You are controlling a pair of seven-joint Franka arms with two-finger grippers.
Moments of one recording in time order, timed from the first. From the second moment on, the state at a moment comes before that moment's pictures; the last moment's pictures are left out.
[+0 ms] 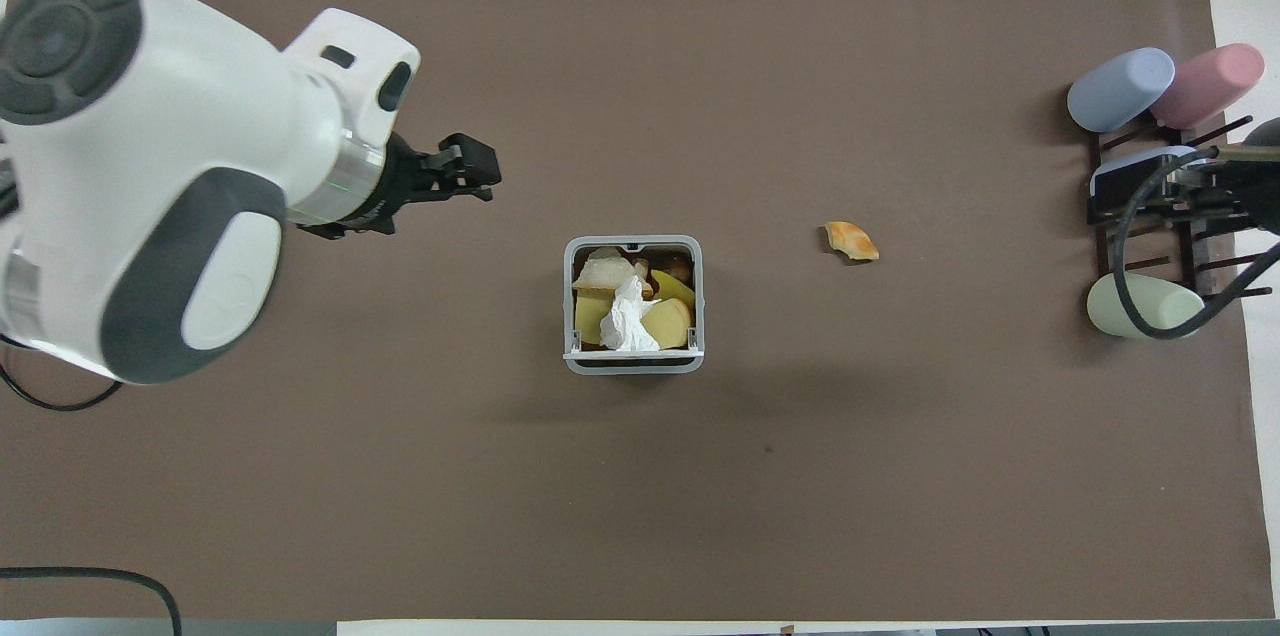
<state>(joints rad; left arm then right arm) -0.12 0.10 -0.29 -1.64 -0.10 1.82 -0.57 0.01 -0.04 0.01 -1.61 0.01 1.59 0.12</state>
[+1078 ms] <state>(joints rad) 0.11 -0.07 -0.21 -1.66 -0.02 1.51 -0.05 0.09 0.06 0.01 -1.84 0.01 2.02 0.13</state>
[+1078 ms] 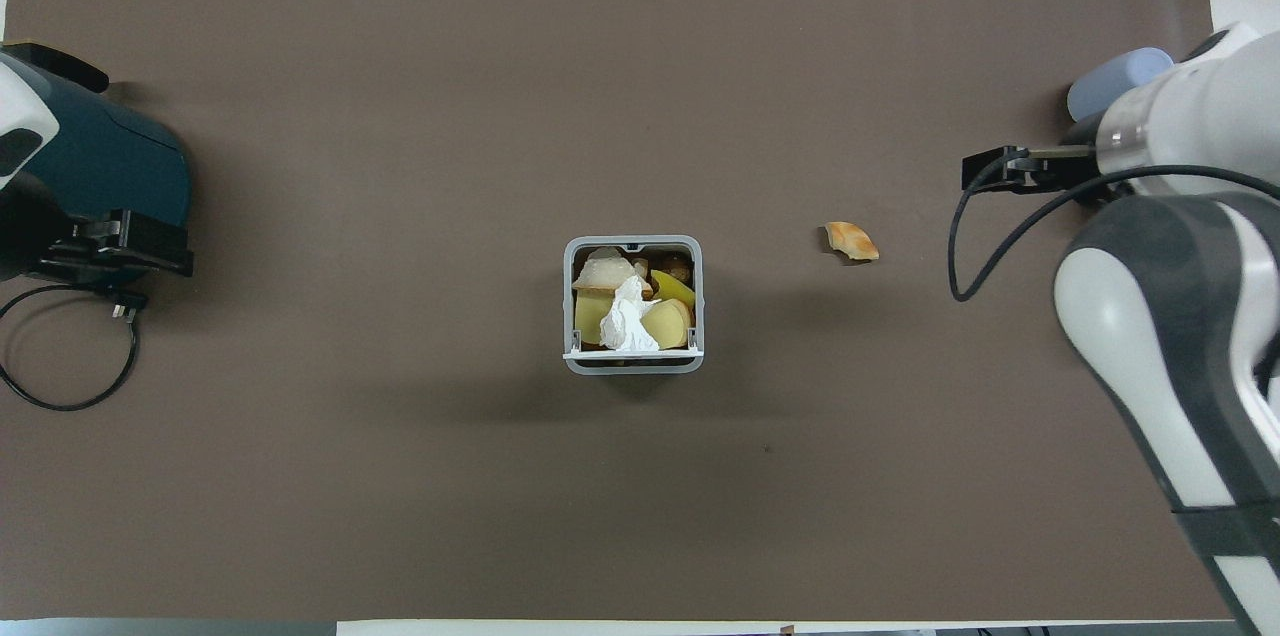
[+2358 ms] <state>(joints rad) -0.03 -0.03 -0.08 -1.61 -0.02 1.50 -0.07 0.22 0.21 0.01 -2.14 0.01 2.54 -0.08</state>
